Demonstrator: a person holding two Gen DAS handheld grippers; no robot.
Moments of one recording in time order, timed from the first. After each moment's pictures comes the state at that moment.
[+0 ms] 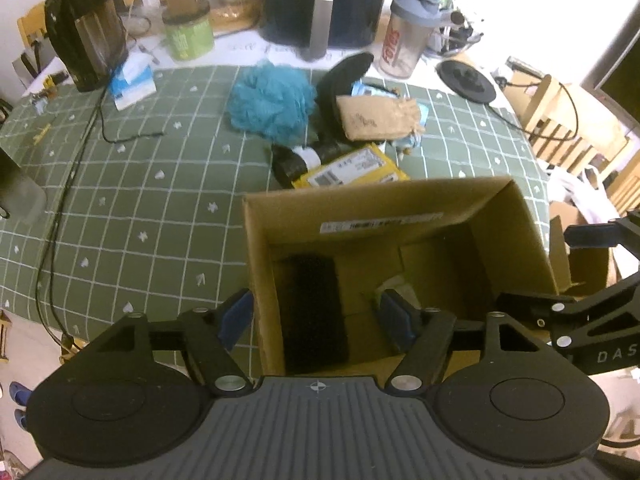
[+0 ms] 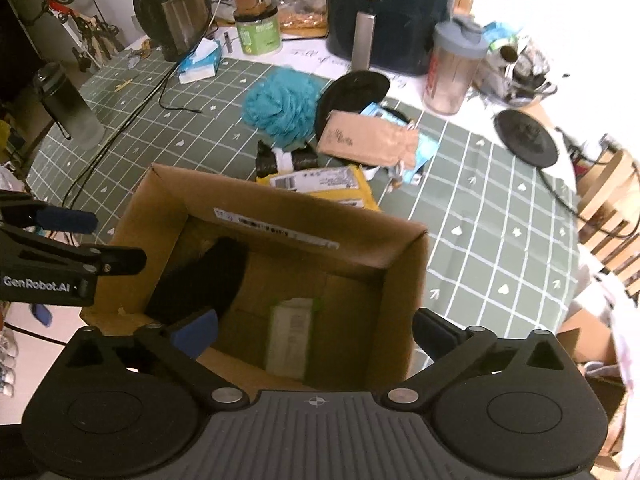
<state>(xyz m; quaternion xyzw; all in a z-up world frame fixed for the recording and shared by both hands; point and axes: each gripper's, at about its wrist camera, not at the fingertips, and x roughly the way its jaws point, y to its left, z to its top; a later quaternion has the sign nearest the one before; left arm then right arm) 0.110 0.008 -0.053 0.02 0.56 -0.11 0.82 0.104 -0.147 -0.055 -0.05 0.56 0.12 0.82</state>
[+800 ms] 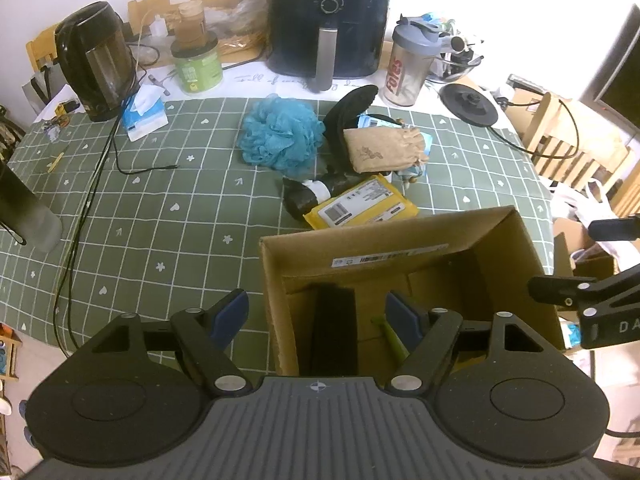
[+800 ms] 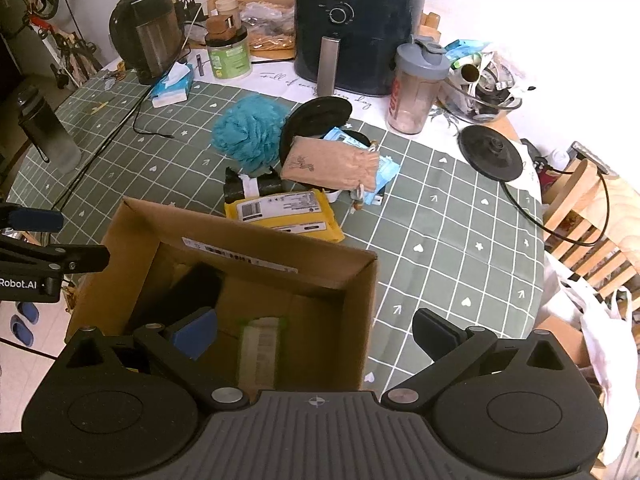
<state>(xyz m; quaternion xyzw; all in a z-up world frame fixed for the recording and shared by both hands) 0.112 0.010 -0.035 0.03 0.52 -0.10 0.85 0.109 -0.164 -0.037 -0.06 0.54 0.08 0.84</state>
